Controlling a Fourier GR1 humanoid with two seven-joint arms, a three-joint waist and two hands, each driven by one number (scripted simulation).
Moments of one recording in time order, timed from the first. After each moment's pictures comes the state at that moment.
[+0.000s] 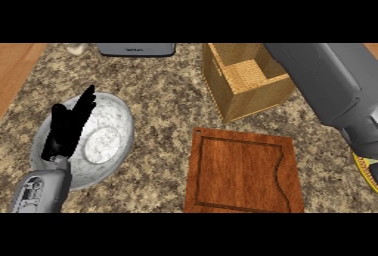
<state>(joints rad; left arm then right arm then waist) -0.23 0.18 0.10 -1.40 -0.14 -0.05 0.24 -1.38 -0.33 0.36 -0.63 0.59 -0.01 0.57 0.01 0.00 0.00</state>
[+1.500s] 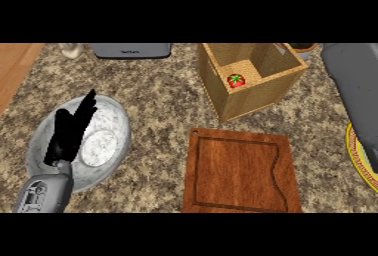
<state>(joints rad) -0.20 0.17 0.10 -1.40 -0.16 -0.03 0.23 -1.09 -0.40 -0.04 -0.71 0.44 -0.44 0.37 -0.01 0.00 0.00</state>
